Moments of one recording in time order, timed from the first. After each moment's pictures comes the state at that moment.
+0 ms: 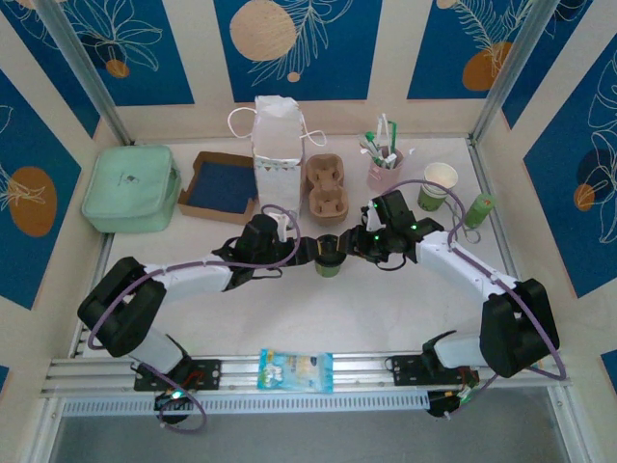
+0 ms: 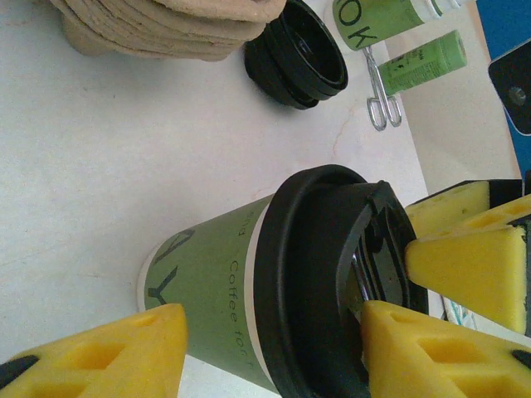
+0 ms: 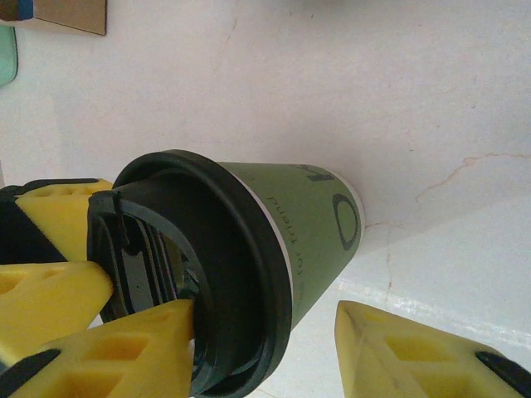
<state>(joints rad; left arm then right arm) -0.73 1.53 0.72 0.26 0.33 -0.81 0.42 1.33 0.88 -0.56 -0.41 0.63</state>
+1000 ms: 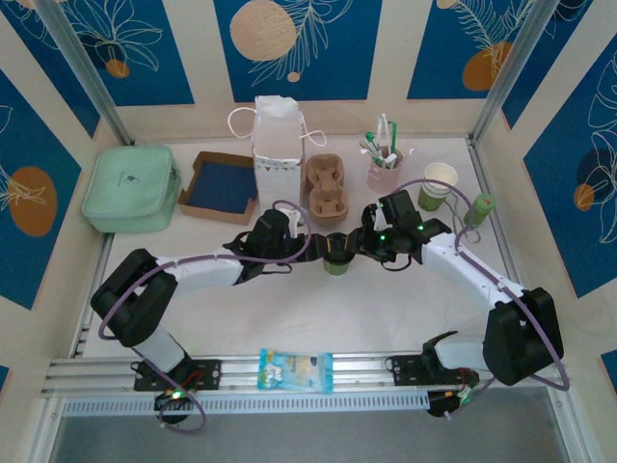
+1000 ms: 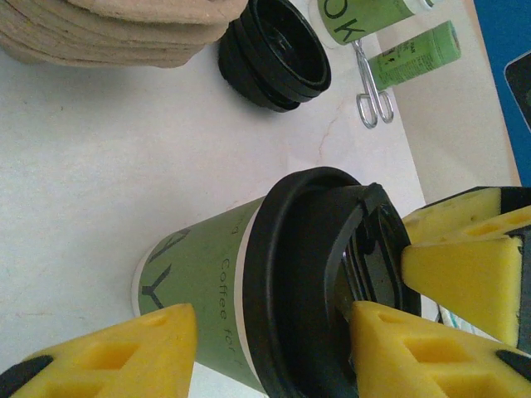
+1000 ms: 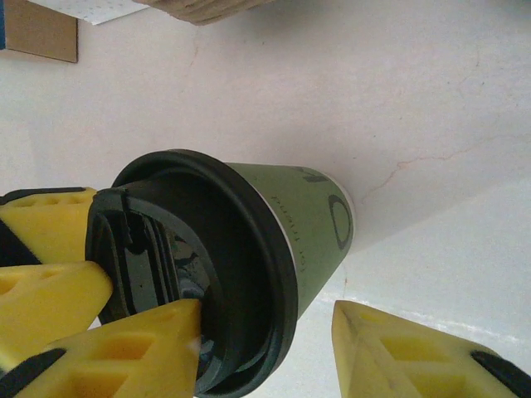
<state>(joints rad) -0.77 1.61 0.82 0.24 0.33 -0.81 0.39 1.29 0.88 -0.61 -0.34 0.63</state>
